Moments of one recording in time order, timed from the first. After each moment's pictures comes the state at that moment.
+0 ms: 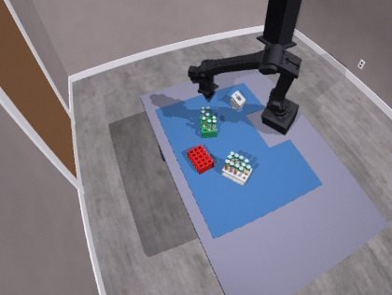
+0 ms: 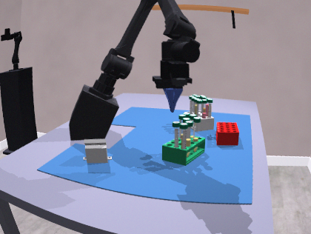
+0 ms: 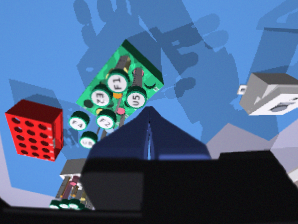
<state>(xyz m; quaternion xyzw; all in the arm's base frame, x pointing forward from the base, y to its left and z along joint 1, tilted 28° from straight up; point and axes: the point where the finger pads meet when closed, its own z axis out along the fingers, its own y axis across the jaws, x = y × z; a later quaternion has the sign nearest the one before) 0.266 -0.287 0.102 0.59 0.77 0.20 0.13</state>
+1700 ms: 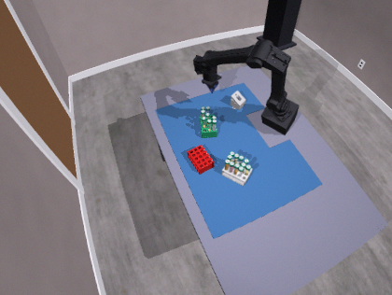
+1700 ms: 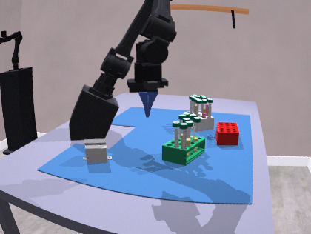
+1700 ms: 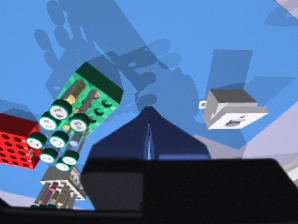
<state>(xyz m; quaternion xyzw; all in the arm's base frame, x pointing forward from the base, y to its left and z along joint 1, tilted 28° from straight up) 0.211 -0.337 0.066 0.60 0.77 0.20 0.13</state>
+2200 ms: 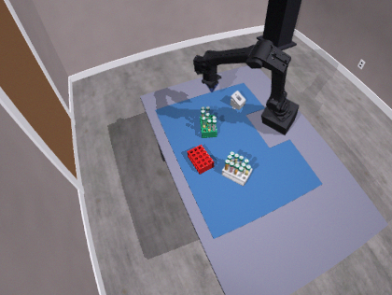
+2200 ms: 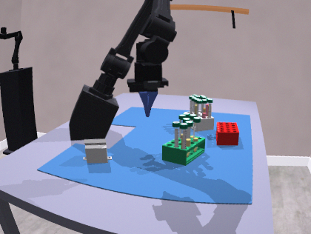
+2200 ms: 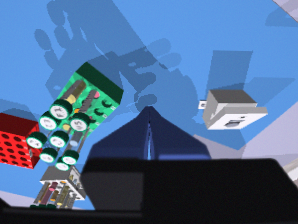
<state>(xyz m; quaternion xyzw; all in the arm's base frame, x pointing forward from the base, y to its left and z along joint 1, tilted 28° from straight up) 0.211 -0.337 0.067 0.59 0.77 0.20 0.13</state>
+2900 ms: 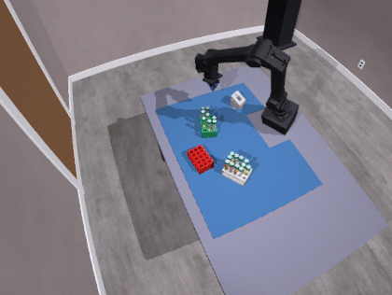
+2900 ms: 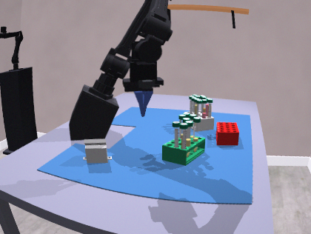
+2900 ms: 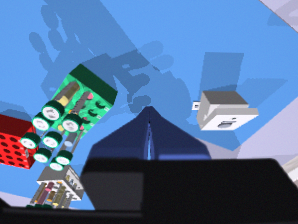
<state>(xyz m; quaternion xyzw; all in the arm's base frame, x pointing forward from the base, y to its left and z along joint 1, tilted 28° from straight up) 0.200 -0.343 0.063 0.60 0.77 0.20 0.13</state>
